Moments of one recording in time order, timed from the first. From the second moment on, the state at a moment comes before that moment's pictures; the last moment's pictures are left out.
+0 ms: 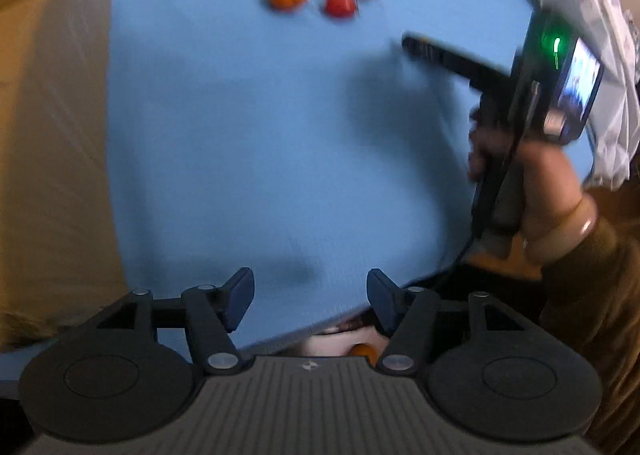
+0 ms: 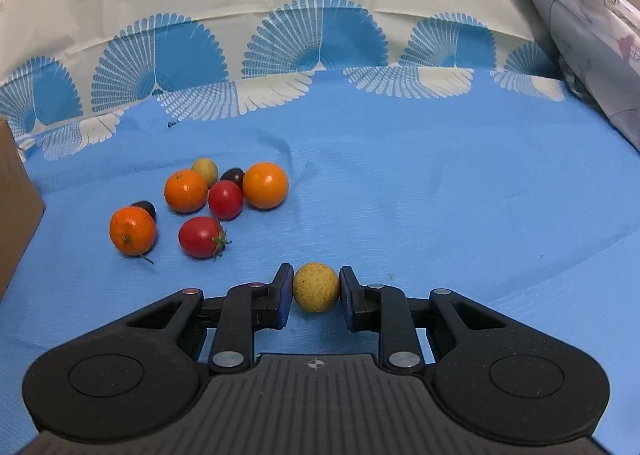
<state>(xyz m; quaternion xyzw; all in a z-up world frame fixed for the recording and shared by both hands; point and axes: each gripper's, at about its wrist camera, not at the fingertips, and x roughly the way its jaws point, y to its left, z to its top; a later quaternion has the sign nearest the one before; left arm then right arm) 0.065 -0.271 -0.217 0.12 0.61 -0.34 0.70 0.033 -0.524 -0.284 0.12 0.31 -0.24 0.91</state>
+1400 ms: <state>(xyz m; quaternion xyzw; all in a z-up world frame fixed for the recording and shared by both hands) 0.227 -0.416 -0.222 0.10 0.51 -0.21 0.83 0.072 -0.537 -0.287 0.14 0.30 -0.34 0.88</state>
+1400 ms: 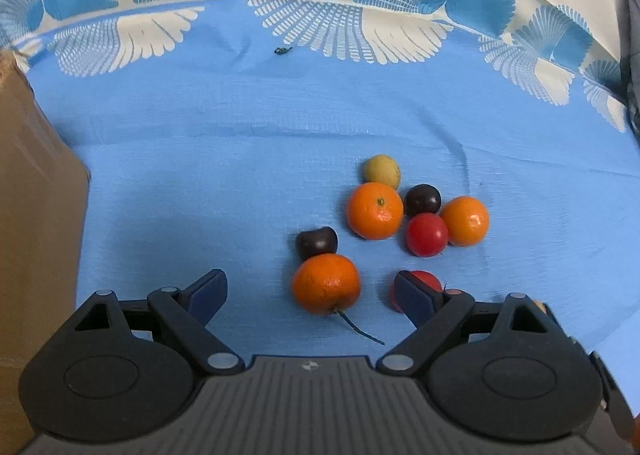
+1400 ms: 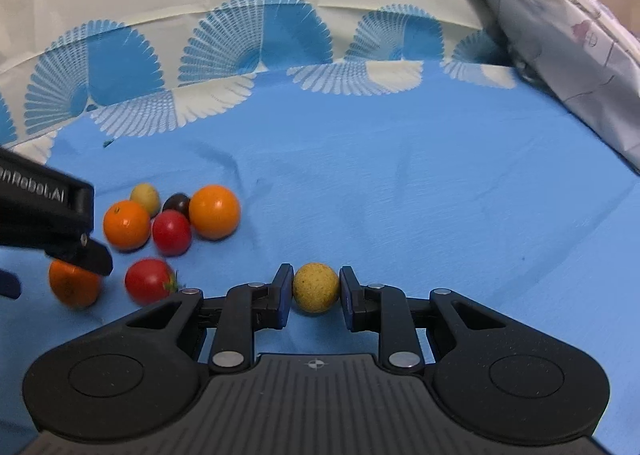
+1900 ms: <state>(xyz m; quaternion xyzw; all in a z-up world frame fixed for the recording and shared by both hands) 0.222 -0.415 -0.221 0.12 0.49 -0.20 0.84 0.074 -0.552 -0.299 0.11 0.29 -0.35 0.88</state>
